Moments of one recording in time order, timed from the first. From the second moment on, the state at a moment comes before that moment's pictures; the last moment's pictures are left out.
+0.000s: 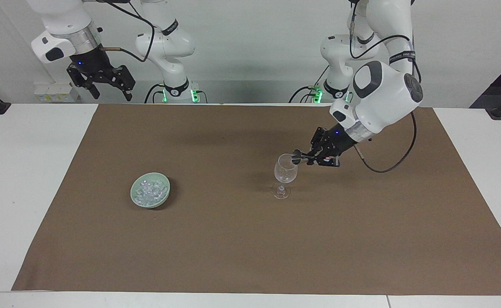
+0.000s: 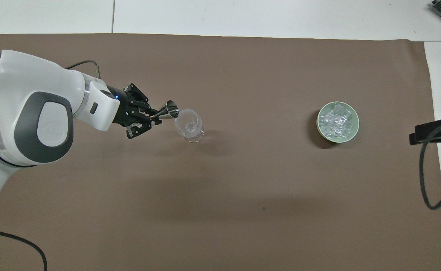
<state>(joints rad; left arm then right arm) -0.04 0.17 -0.30 -1.79 -0.51 2.02 1.30 0.06 -0.09 -0.10 -1.57 0.00 1.46 0.08</state>
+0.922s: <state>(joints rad) -0.08 0.17 -0.30 -1.71 -0.31 1.96 1.09 0.06 -0.09 -0.10 -1.57 0.00 1.46 0.08</state>
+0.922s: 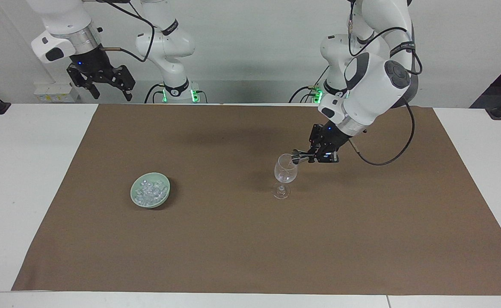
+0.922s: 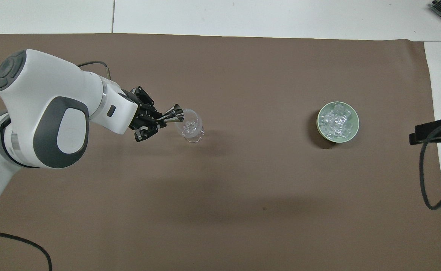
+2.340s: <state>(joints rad) -0.19 0.17 -0.30 -1.66 -0.03 1.86 0.82 0.06 -0.09 -0.10 -1.57 0.00 1.46 0.08</state>
